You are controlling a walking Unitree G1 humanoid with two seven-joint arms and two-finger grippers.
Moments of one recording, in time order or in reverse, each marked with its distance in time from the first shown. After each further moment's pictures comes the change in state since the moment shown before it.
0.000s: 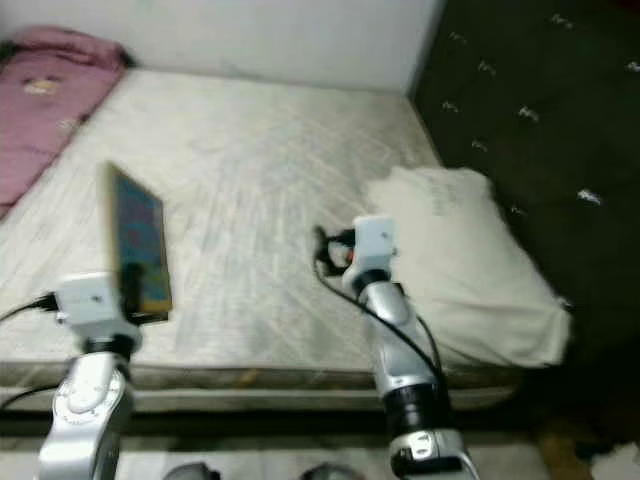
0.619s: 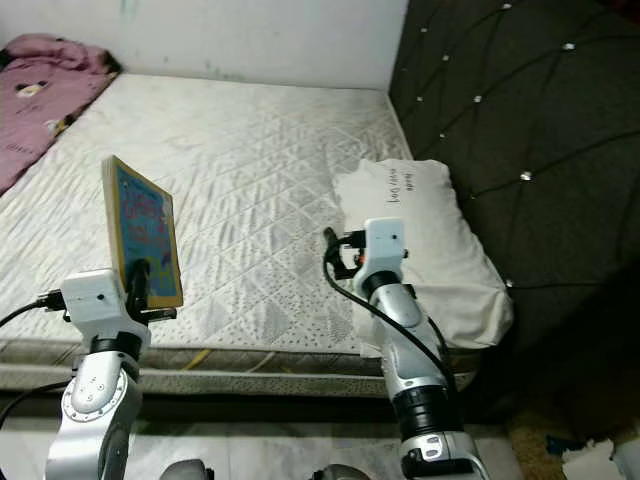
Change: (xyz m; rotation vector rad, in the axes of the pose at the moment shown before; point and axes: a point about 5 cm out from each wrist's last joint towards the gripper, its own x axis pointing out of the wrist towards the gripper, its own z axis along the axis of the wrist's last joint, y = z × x) left arm 0.001 -0.006 0.003 -0.024 -0.020 -0.017; right arm -0.003 -0.009 -0.003 -0.015 0.012 -0.015
